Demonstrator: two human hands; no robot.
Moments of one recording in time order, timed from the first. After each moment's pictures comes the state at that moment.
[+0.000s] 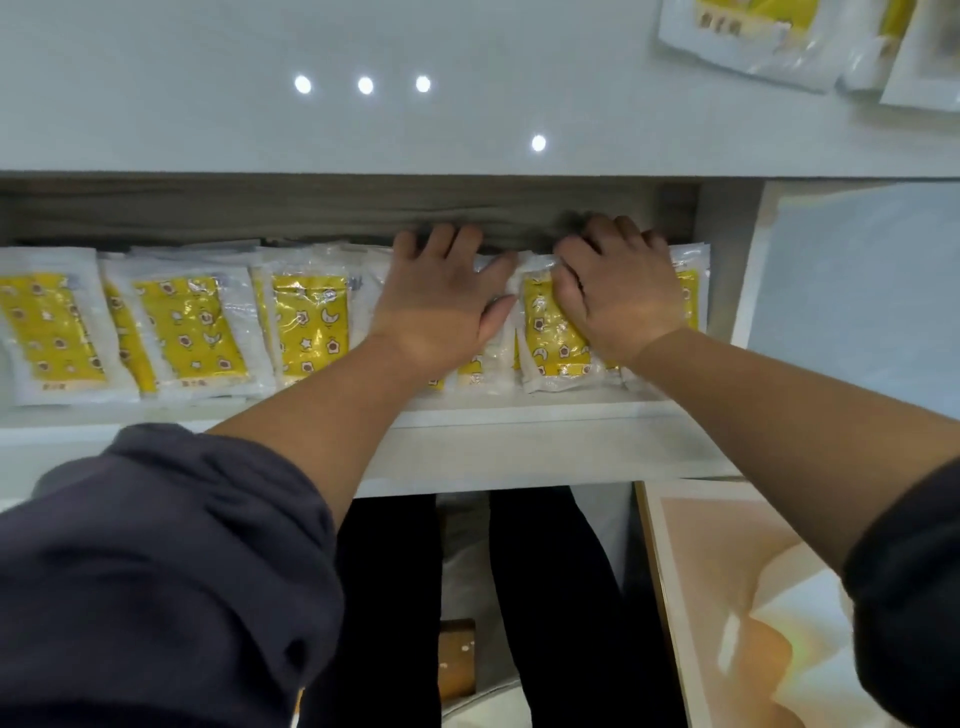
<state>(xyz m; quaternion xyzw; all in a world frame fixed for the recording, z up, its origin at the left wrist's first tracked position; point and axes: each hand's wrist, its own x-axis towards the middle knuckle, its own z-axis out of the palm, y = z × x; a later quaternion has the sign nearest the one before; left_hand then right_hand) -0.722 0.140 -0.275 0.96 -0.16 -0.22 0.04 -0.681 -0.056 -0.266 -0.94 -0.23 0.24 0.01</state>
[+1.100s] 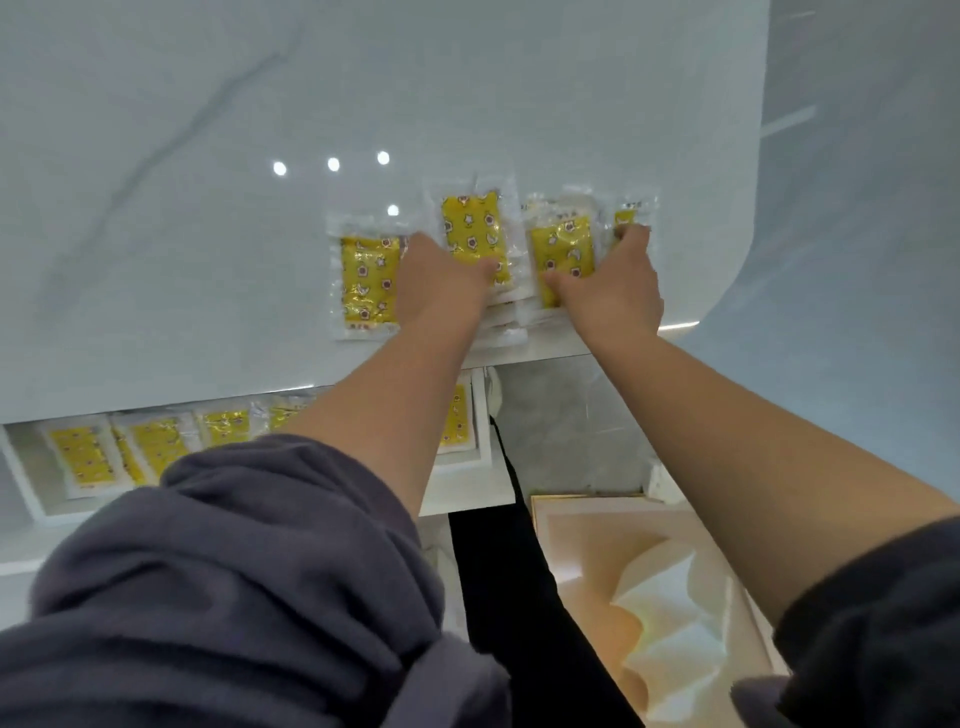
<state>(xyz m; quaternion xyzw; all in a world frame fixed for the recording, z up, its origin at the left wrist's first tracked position) -0.501 -0.065 -0.065 0.76 0.42 -0.31 0.39 -0.503 -0.207 -0.068 -0.89 0.29 0.27 0.24</state>
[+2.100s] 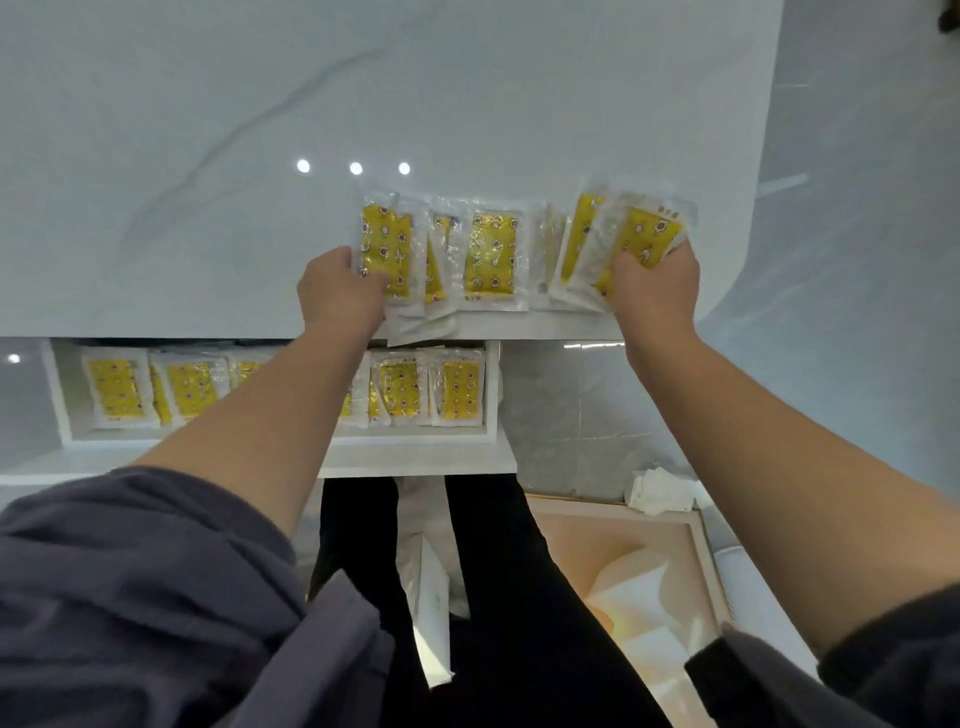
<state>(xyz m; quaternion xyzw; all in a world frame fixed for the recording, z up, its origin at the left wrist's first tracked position) -0.574 0.052 -0.034 0.76 0.45 -0.20 0.42 -0.525 -0.188 0.006 -0.81 0.35 0.15 0.45</state>
